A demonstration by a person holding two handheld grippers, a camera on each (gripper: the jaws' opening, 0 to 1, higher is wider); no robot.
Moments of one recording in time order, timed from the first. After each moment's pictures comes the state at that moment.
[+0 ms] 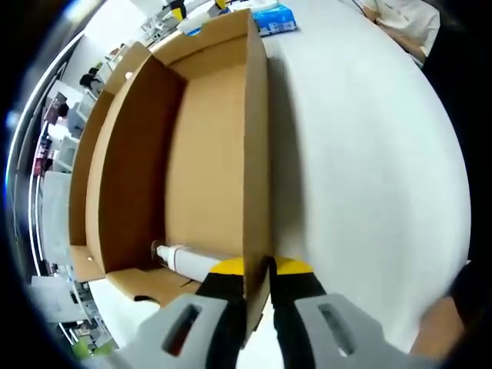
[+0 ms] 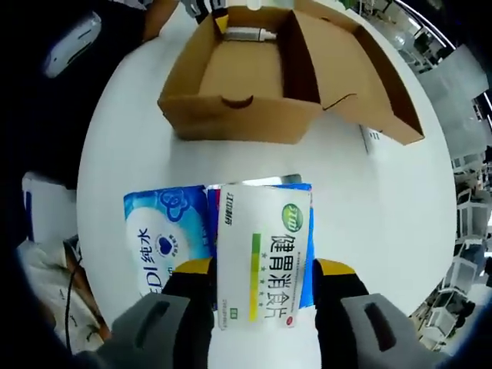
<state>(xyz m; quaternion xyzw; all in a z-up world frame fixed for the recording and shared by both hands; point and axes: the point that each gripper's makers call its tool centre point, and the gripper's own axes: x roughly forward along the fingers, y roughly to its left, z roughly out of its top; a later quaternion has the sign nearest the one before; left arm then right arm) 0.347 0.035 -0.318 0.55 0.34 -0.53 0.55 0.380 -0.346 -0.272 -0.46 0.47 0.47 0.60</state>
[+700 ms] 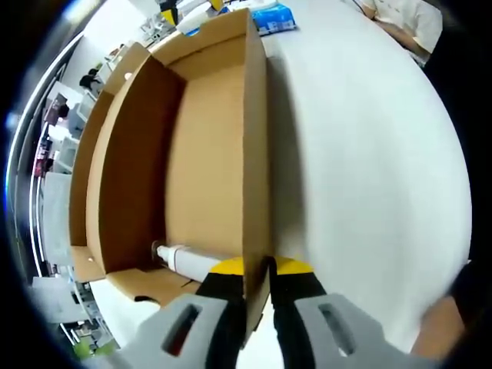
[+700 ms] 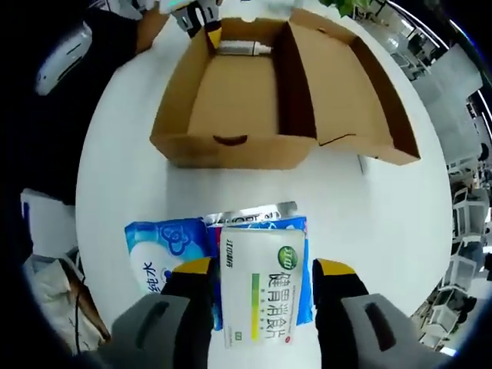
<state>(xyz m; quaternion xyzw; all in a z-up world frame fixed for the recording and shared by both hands) 0.348 0.035 -0.319 0.55 0.34 -0.53 0.55 0.386 -0.317 -0.267 -0.45 0.46 0.46 0.61</state>
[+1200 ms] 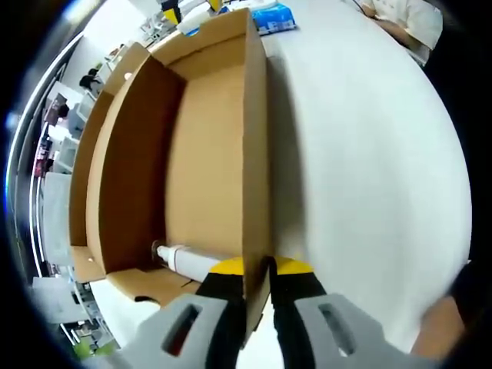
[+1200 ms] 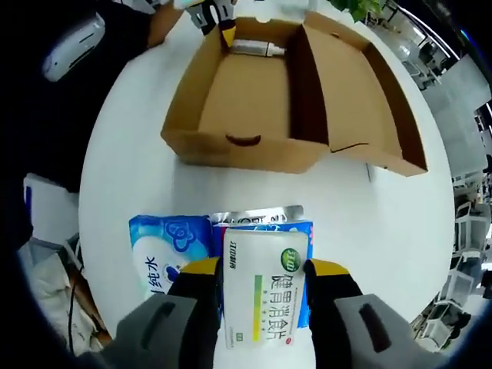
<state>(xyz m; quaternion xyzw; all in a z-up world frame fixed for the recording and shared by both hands) 0.348 0.035 -0.319 0.55 0.34 -0.53 0.55 0.382 -0.313 -0.268 -0.46 0.45 0.48 0.59</state>
